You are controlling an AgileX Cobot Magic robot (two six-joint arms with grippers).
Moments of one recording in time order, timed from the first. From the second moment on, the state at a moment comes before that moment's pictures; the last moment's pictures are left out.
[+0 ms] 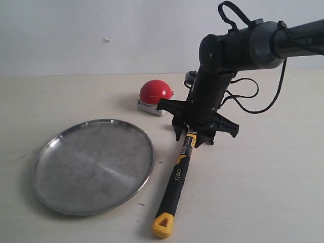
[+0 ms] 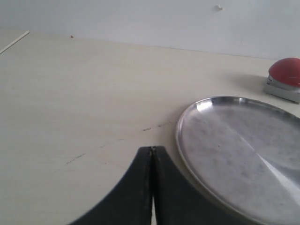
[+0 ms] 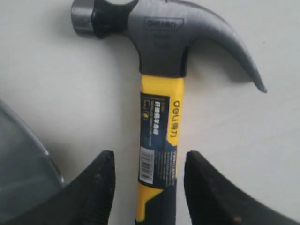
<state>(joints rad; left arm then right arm) -0.02 0.01 0.00 0.01 0.37 -0.15 0.47 2.12 -1.50 0.16 0.86 0.72</state>
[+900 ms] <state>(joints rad) -0.04 0.01 0.00 0.01 0.37 -0.15 0.47 2.27 -1.62 0.07 0.87 0.78</state>
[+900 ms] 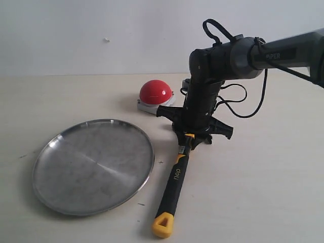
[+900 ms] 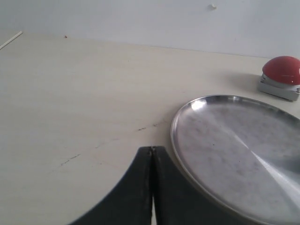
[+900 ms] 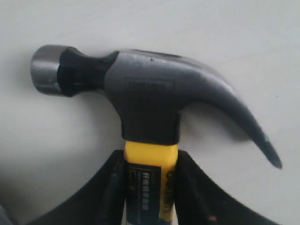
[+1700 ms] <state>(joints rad) -0.04 0.01 0.00 0.01 0.37 -0.15 0.48 1.92 -1.60 -0.22 0.69 0.50</state>
